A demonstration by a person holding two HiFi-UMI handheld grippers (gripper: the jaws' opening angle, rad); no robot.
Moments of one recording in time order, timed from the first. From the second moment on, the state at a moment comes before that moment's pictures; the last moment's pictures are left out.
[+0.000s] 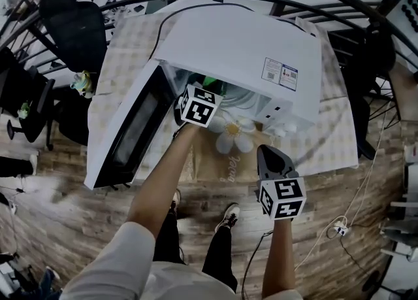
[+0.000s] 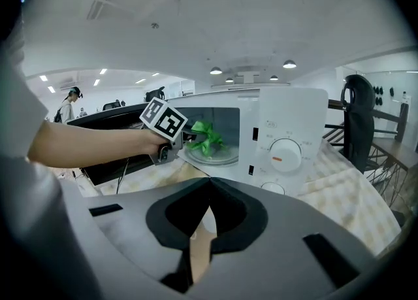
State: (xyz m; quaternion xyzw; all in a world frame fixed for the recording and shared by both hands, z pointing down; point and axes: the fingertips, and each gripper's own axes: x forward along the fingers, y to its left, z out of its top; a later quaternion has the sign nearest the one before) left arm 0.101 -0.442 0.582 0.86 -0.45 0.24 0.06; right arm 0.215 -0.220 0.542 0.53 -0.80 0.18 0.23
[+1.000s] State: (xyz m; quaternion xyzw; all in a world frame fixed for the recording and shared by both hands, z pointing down) left arm 0.172 -0.367 0.623 0.90 -0.28 0.30 0.16; right arm 0.213 -0.221 0.541 0.54 -0.79 0.19 0.22
